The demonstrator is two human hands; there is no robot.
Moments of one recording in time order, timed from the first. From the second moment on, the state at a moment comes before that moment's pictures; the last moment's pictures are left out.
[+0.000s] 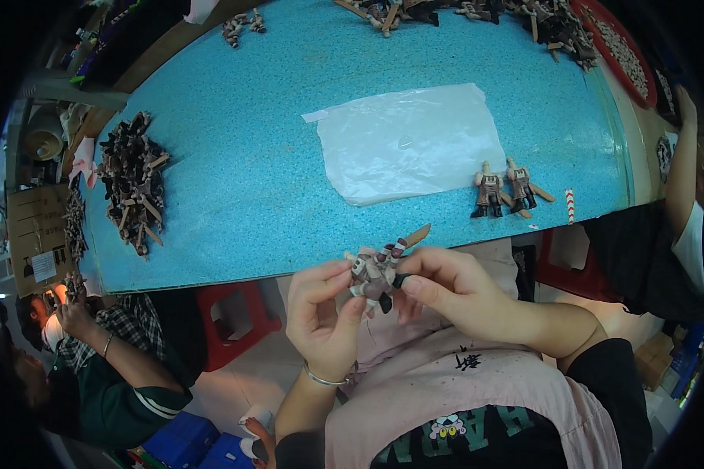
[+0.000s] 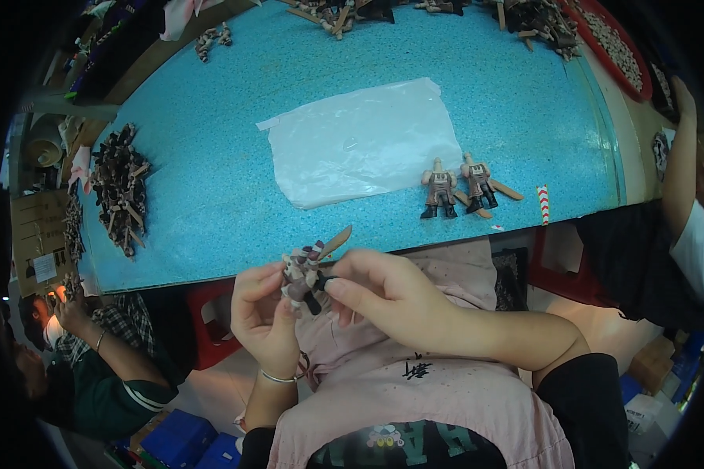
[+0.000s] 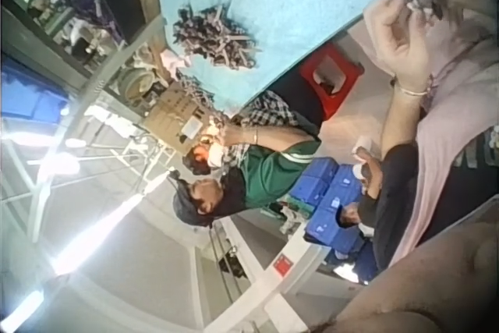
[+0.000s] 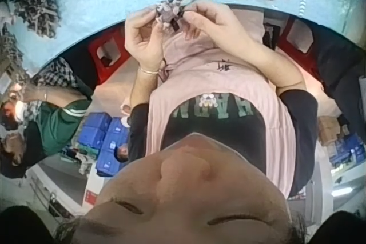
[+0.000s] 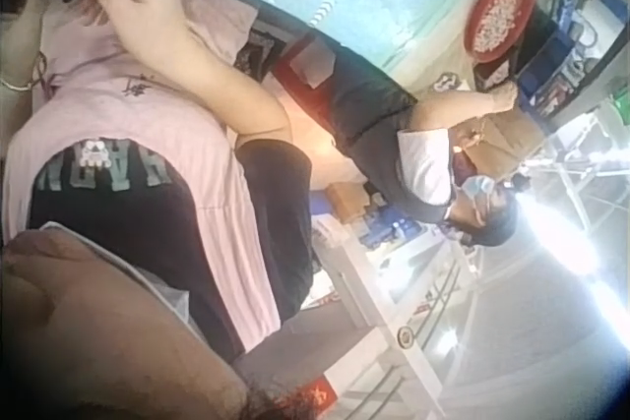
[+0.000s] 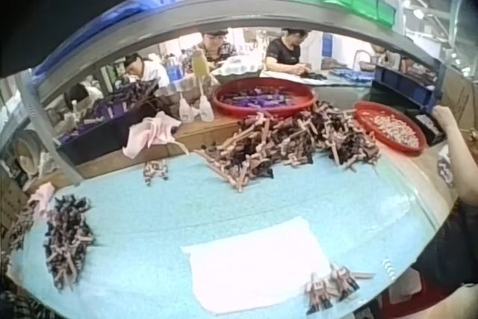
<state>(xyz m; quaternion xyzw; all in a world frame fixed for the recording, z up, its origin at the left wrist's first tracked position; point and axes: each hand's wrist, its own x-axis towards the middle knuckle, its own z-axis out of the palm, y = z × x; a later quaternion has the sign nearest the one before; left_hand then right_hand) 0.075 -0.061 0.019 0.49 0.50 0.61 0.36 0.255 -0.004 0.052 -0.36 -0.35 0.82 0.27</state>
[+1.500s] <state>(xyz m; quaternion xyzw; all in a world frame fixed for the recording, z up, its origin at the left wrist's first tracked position) 0.069 -0.051 0.019 0.53 0.41 0.52 0.53 0.248 -0.003 0.045 -0.28 -0.72 0.54 0.34</state>
